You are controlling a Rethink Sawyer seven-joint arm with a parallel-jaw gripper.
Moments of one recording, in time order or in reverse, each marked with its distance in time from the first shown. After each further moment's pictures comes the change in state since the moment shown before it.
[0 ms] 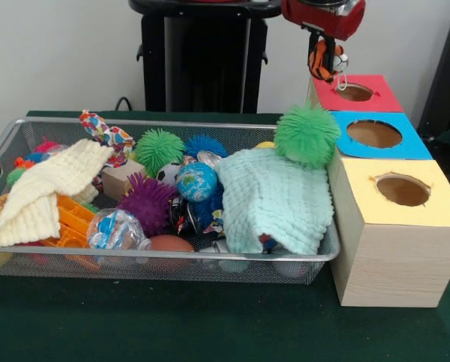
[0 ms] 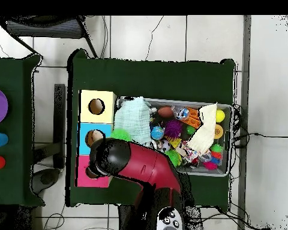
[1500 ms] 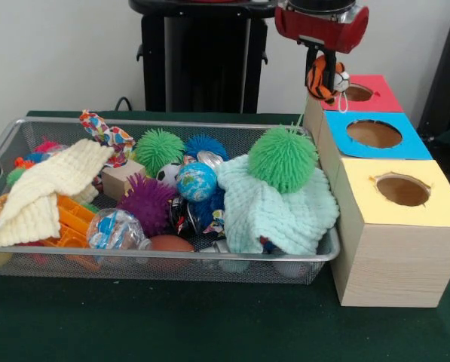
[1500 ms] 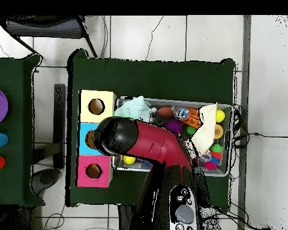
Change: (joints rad) arm -0.079 0.034 0.068 -0.167 -0.074 0.019 0.000
